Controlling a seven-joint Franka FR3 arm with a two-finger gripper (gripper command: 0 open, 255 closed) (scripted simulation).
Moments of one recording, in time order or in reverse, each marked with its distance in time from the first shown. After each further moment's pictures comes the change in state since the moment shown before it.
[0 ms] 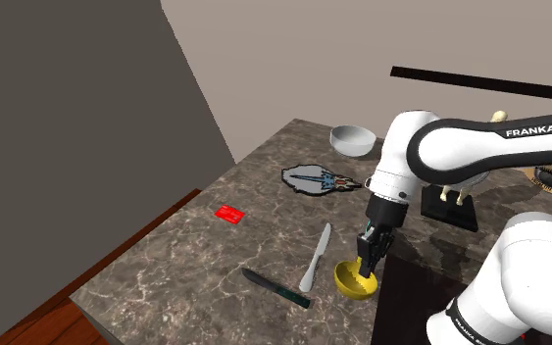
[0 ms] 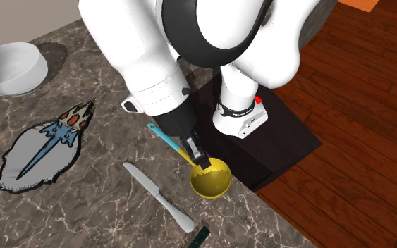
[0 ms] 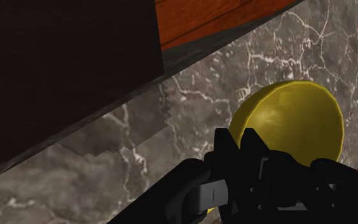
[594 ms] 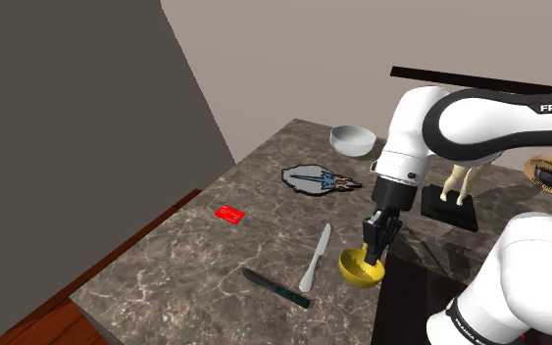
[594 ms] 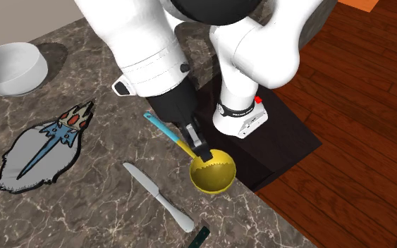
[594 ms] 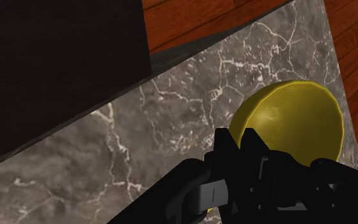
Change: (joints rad) arm -0.012 -0.059 -0.017 0.084 -0.040 -0.128 0.067
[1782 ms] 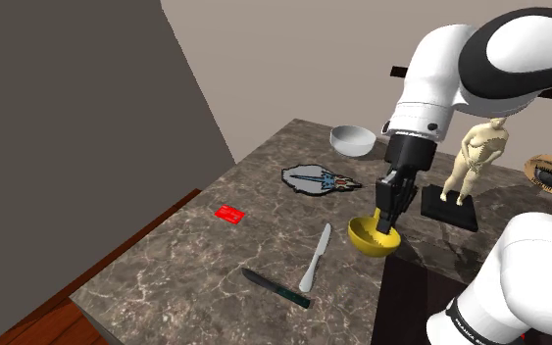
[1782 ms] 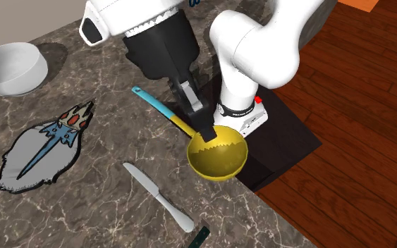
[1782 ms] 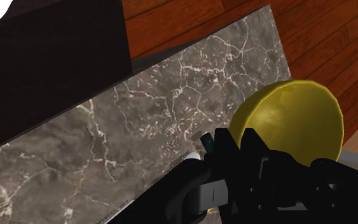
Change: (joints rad) arm -0.007 -0.019 -0.033 0.219 -0.045 -0.212 0.110
